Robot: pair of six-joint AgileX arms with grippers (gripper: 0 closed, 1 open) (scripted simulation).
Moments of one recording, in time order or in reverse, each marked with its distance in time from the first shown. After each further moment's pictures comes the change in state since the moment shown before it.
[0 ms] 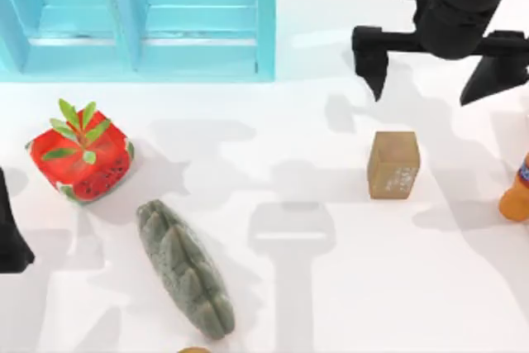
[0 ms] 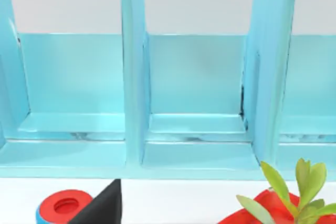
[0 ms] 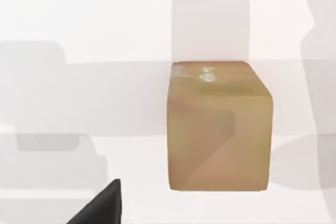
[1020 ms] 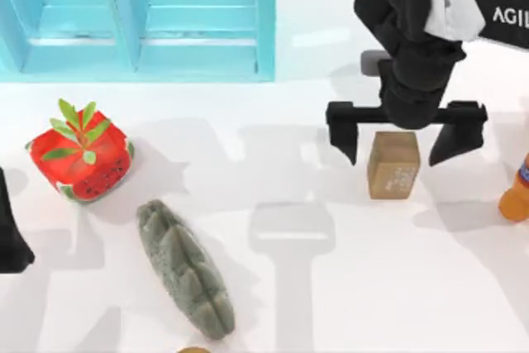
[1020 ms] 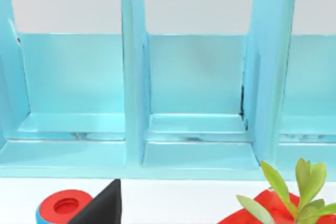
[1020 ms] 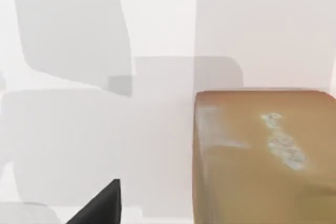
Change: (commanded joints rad) left arm 0.000 0.000 0.000 0.000 0.000 0.000; right arm 0.038 0.124 -0.215 0.248 0.001 0.018
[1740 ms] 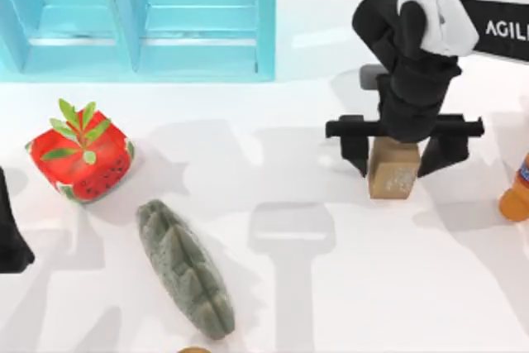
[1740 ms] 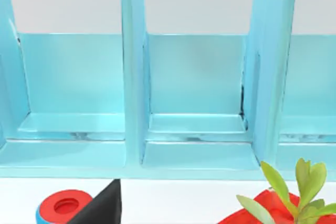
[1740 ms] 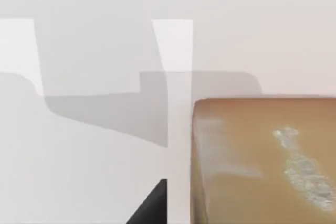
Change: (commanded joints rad) left arm 0.000 0.000 0.000 0.000 0.000 0.000; right arm 0.001 0.012 -0.048 0.051 0.000 0.001
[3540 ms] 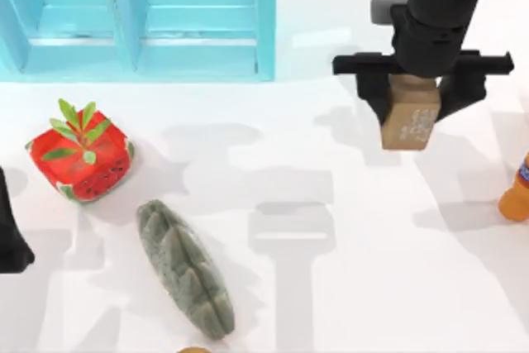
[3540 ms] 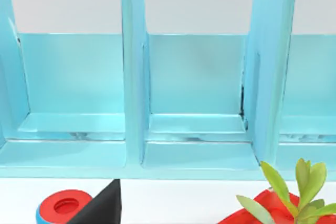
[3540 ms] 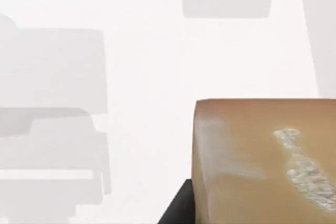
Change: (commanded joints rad) left arm 0.000 0.000 0.000 0.000 0.000 0.000; right arm -0.006 -0.061 0.306 -0.365 0.000 -0.003
